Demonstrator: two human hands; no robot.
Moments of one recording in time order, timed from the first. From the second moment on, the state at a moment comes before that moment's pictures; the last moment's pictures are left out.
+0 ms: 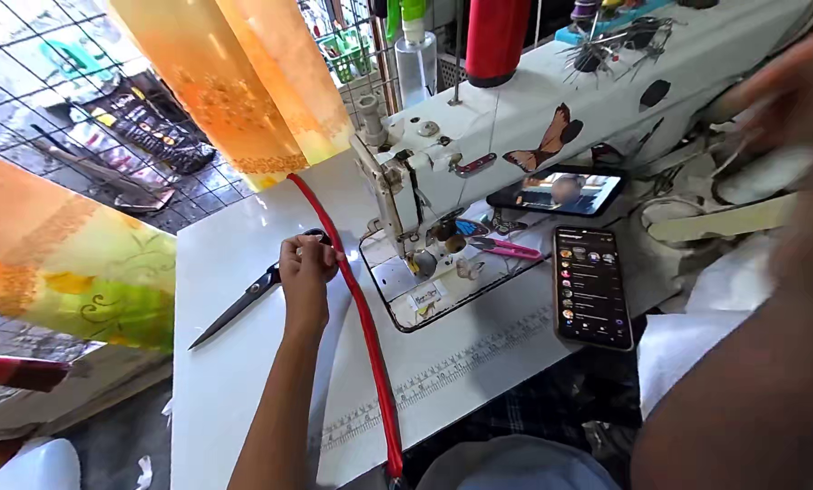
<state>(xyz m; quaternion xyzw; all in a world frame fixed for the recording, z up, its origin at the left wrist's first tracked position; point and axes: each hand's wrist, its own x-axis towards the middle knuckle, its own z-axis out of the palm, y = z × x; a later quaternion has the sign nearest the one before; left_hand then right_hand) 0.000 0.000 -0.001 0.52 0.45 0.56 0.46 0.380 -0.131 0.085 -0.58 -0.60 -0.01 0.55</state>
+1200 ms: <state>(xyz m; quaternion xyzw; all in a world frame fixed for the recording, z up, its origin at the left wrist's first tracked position) -0.059 -0.059 -0.016 0.75 0.47 0.34 0.32 0.146 -0.109 -0.029 -0.58 -0.74 0.05 0.34</state>
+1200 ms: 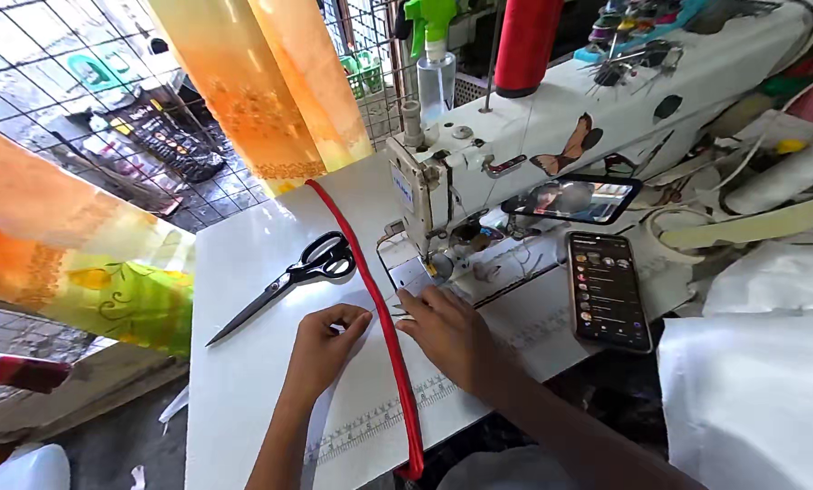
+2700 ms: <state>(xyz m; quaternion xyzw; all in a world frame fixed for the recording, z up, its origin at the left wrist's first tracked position) 0.015 -0.028 -0.039 0.90 0.44 0.09 0.04 0.236 -0.087 -0.042 -0.71 -0.67 -0.04 0.23</state>
